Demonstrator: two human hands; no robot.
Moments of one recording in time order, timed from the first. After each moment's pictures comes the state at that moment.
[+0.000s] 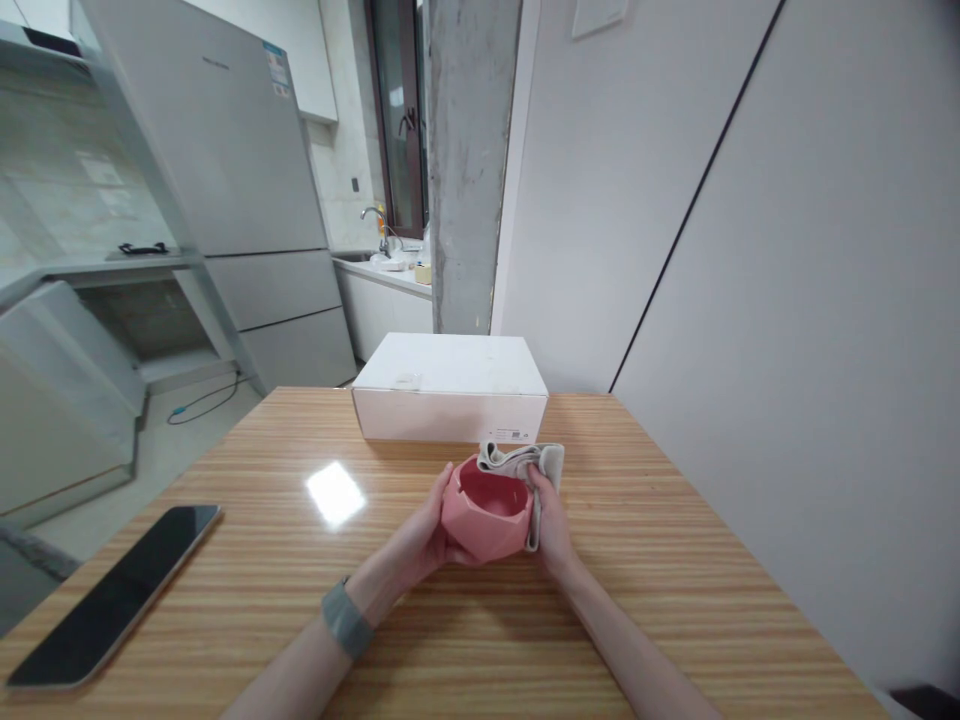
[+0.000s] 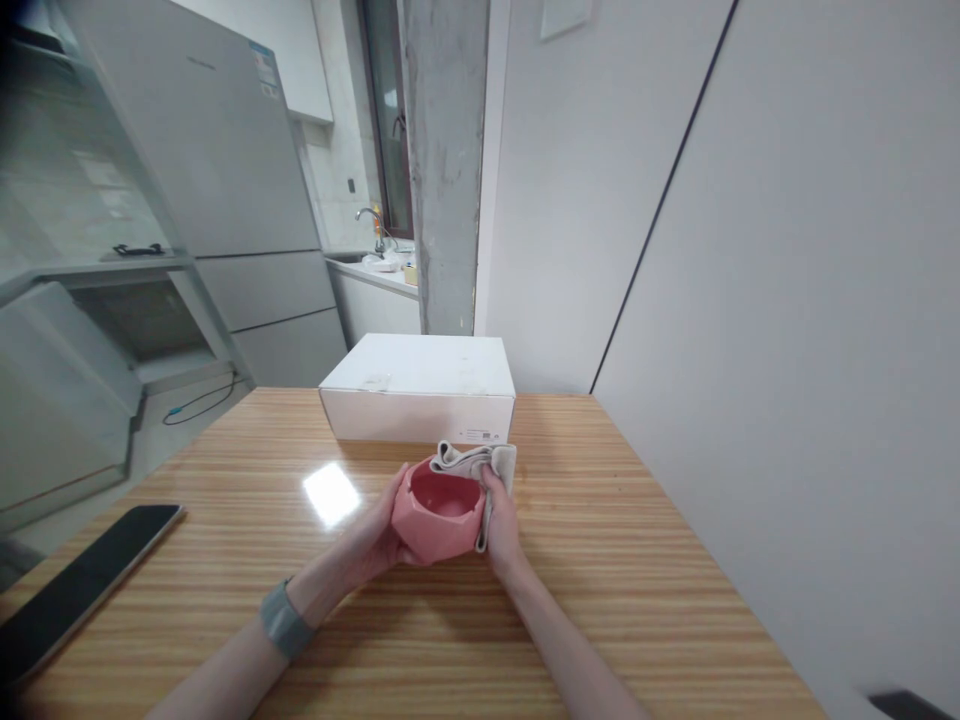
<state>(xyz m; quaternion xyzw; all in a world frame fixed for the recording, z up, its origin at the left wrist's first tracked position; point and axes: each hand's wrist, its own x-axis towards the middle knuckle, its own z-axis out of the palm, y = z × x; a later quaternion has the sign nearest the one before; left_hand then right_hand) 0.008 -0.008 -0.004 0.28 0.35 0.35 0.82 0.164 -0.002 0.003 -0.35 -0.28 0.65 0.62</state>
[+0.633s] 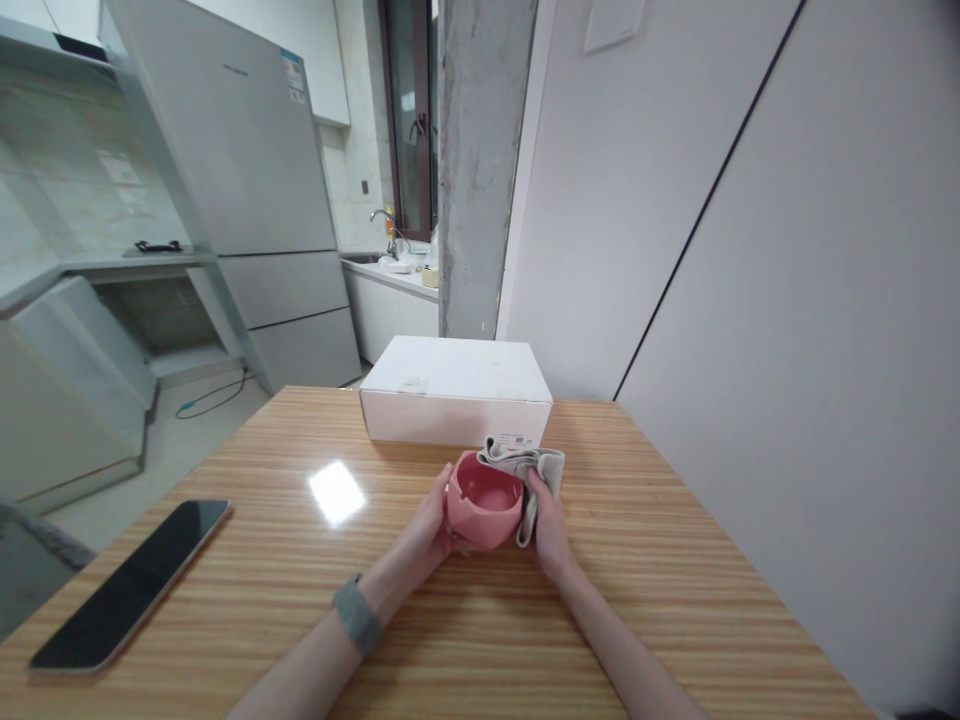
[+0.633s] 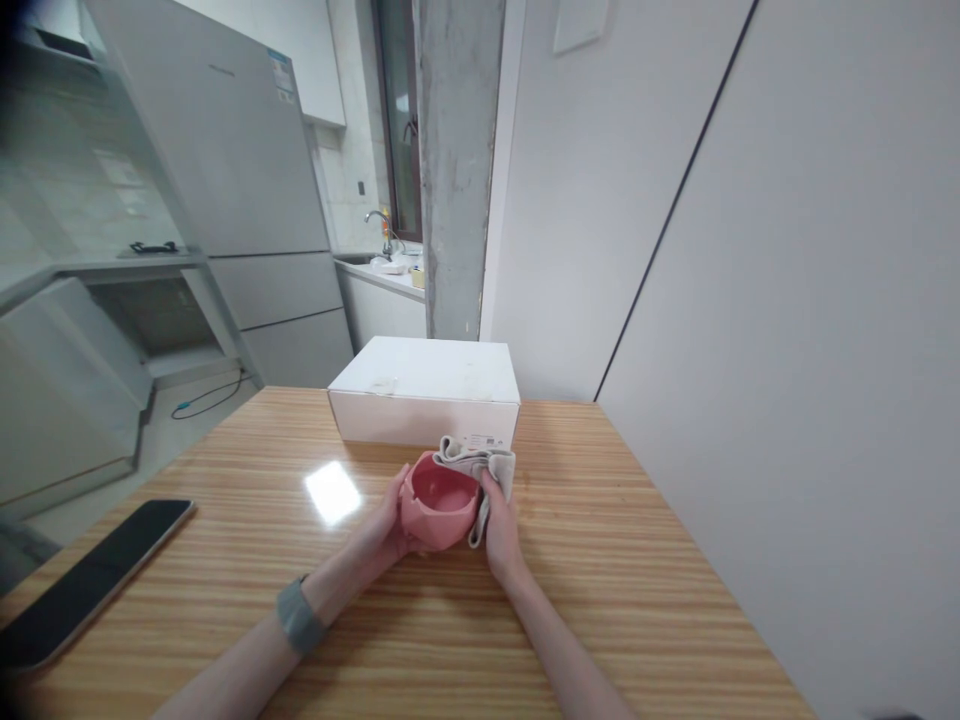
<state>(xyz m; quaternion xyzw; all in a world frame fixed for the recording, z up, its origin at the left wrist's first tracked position) 0.016 -0.004 0.004 0.26 0.37 0.41 0.79 0.165 0.006 -0.009 -0.36 -0.32 0.57 0.67</state>
